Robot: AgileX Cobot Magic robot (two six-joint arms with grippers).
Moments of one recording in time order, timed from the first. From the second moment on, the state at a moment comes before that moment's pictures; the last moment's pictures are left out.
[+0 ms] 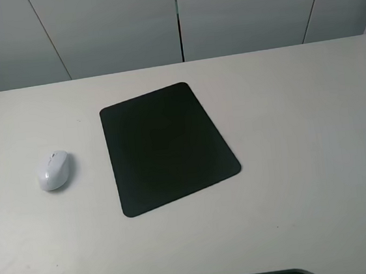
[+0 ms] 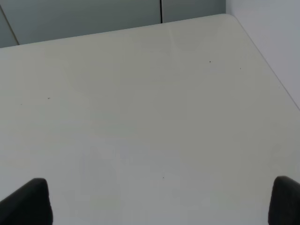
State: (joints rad) left arm 0.07 0.00 -0.51 -0.07 1.08 0.03; right arm -0.08 0.00 -0.50 -0.05 1.10 0.11
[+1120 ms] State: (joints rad) left arm 0.07 0.44 -0.73 -0.07 1.11 0.03; right arm -0.08 0.00 -0.50 -0.05 1.10 0.11
